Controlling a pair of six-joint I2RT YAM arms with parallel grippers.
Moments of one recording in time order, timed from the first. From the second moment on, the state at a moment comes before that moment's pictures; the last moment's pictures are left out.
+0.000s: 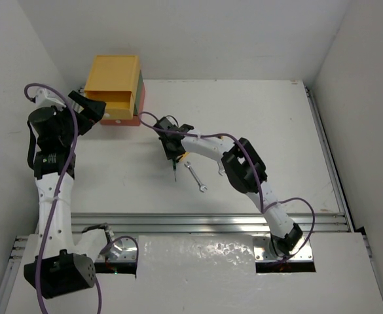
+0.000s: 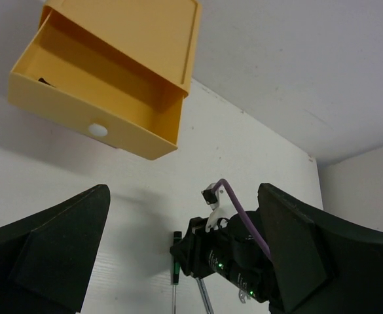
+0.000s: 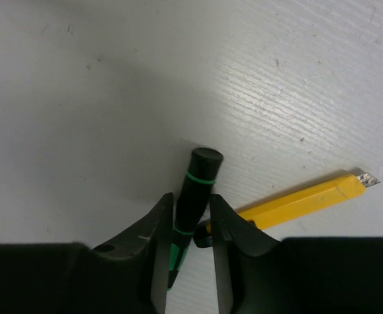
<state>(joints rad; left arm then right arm) 0.30 0.96 1.04 -0.30 0.30 -0.62 0.82 2.40 1.93 -0.60 0.23 0.37</state>
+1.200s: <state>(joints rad) -0.34 0.74 0.53 0.34 0.54 -1.01 0.81 1.34 0.95 0.19 -0.50 0.38</state>
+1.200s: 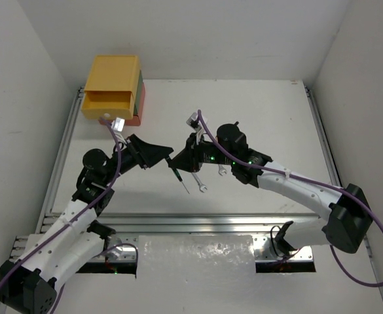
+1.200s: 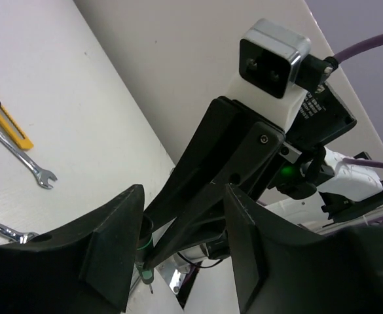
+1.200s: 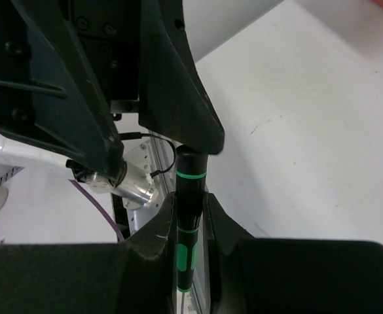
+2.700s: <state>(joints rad) -0.06 1.03 1.00 -0.09 0.19 -0.88 0.77 1.12 0.90 0.00 -0.19 0.36</state>
